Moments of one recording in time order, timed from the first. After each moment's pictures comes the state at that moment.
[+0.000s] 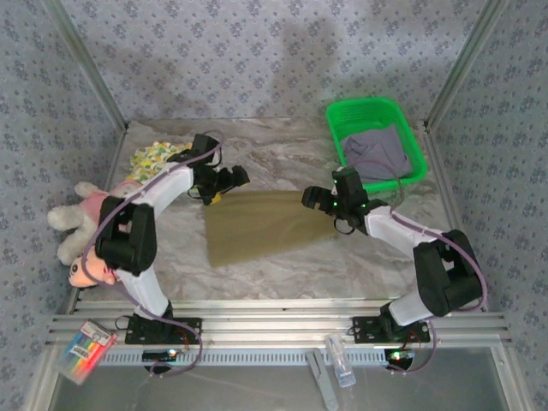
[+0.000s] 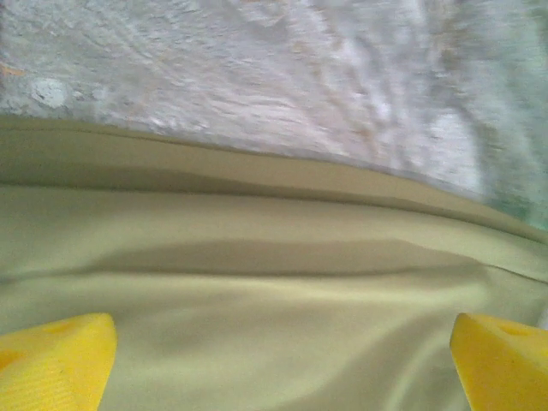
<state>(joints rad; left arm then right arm) -0.33 1.75 1.32 -0.66 0.30 -0.69 0.41 1.47 0.81 -0.12 -0.12 0.61</state>
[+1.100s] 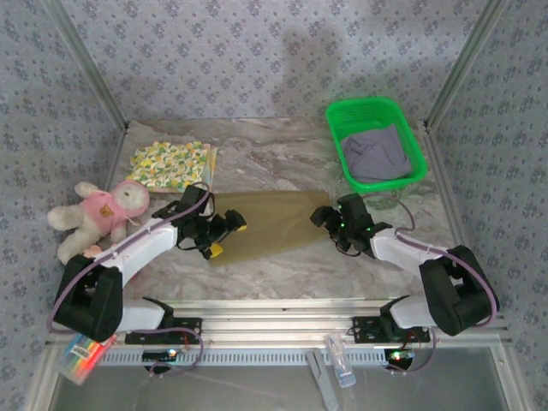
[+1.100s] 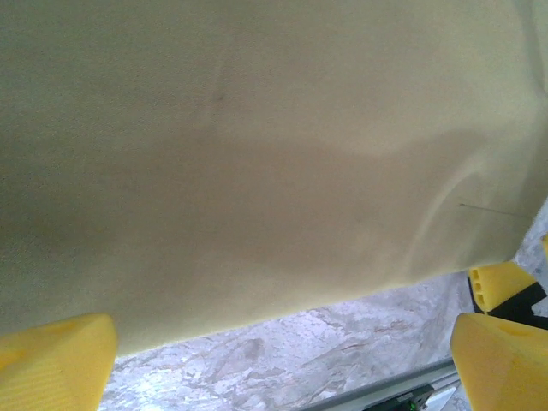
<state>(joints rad) -0.42 1.32 0.74 -0.52 0.43 -1.03 0.44 1.35 0.56 -0.06 -0.13 1.07</state>
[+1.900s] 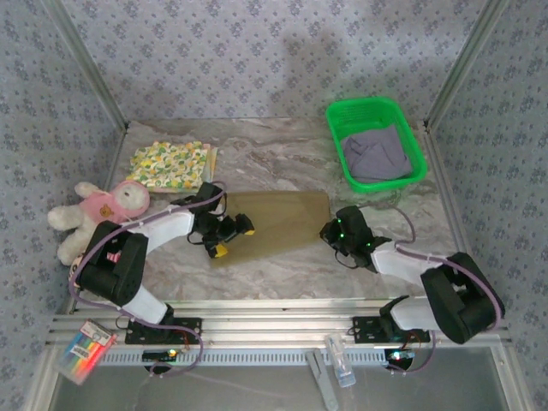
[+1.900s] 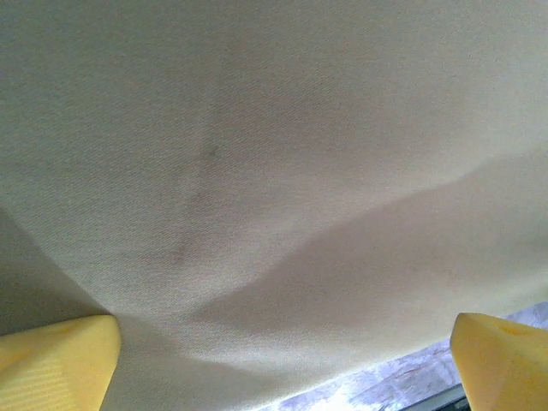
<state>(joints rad) -0.44 1.56 0.82 -0.52 0.43 -0.90 0.51 1.28 0.43 0.08 -0.01 1.04</state>
